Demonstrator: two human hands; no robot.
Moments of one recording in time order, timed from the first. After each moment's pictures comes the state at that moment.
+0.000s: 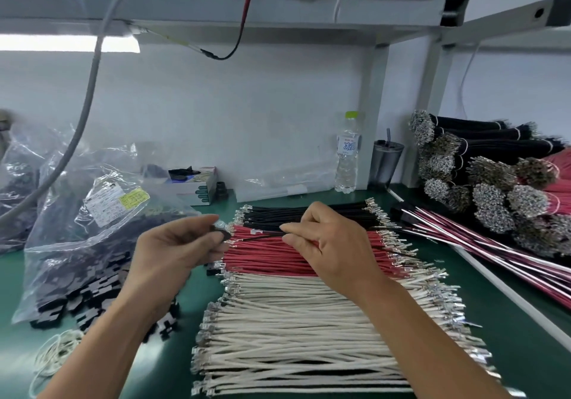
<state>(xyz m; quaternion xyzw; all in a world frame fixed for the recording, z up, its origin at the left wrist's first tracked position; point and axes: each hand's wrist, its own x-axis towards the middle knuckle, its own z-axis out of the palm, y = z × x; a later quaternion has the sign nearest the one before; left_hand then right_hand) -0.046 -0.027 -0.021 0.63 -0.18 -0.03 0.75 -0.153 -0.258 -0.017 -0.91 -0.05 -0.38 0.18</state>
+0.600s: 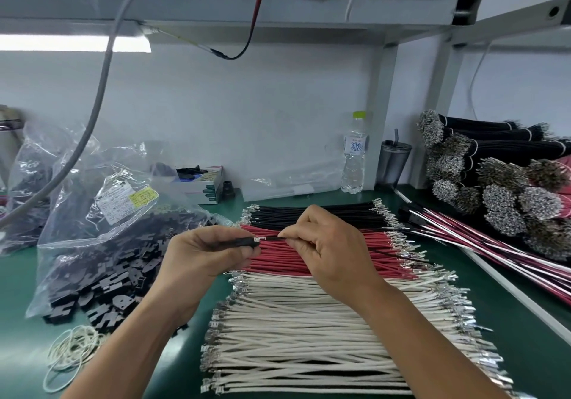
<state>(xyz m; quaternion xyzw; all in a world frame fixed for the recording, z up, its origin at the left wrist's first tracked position) -0.061 -0.041 -0.025 0.61 -0.22 -0.10 0.76 -0.153 -0.241 -0.015 -0.91 -0.06 -0.36 0.20</state>
